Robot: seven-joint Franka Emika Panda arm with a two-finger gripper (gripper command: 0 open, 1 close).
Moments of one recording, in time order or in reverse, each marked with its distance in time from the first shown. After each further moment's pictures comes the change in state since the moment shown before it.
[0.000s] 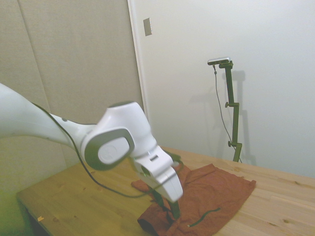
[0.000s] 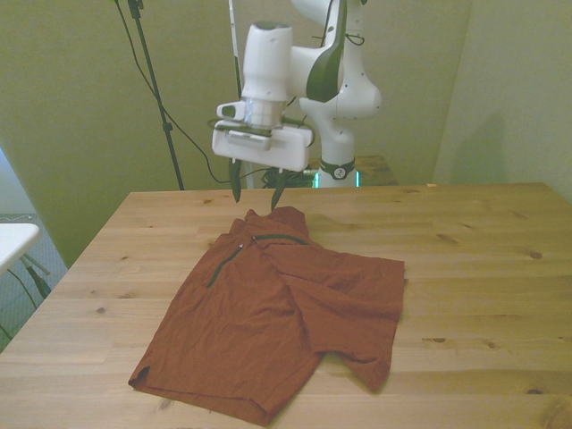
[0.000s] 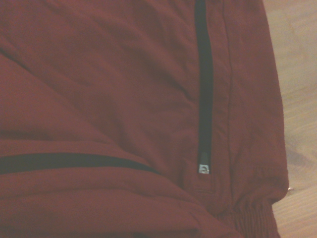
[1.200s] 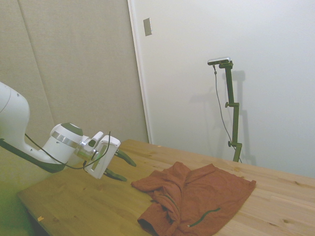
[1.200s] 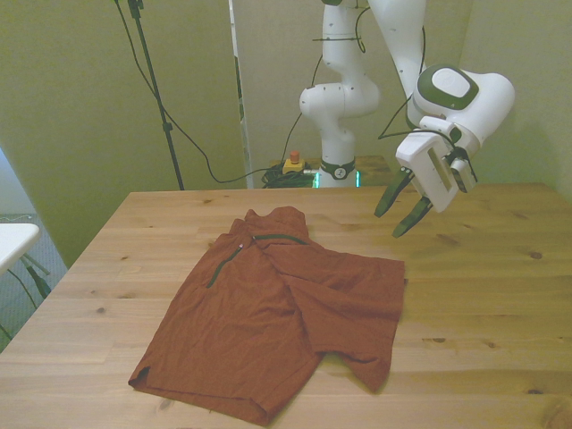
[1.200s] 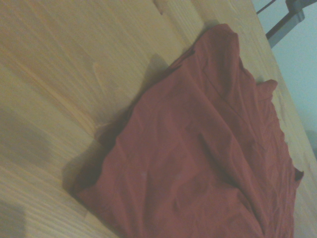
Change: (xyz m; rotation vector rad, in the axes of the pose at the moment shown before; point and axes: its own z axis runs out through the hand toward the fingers) arm -0.280 -0.207 0.018 -0.233 0.598 -0.773
